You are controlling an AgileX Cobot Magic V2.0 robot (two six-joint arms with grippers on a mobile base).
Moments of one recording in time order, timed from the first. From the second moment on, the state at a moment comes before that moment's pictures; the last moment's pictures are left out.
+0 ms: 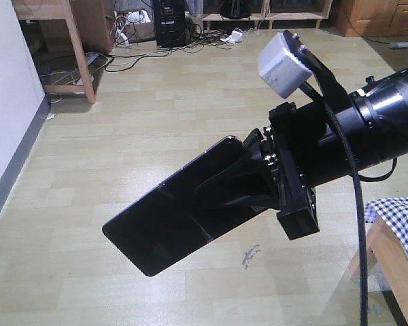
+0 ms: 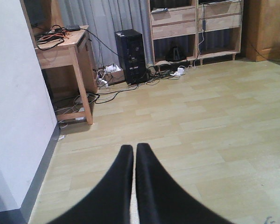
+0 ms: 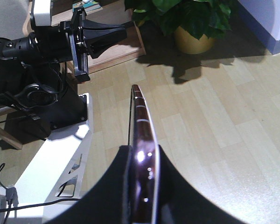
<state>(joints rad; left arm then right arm) -0.02 -0.02 0.03 -0.03 0.18 0.15 0.37 1.35 -1.25 0.98 1.23 -1.05</state>
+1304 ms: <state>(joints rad) -0.02 -0.02 0.03 -0.03 0.18 0.15 0.37 1.35 -1.25 0.98 1.23 -1.05</state>
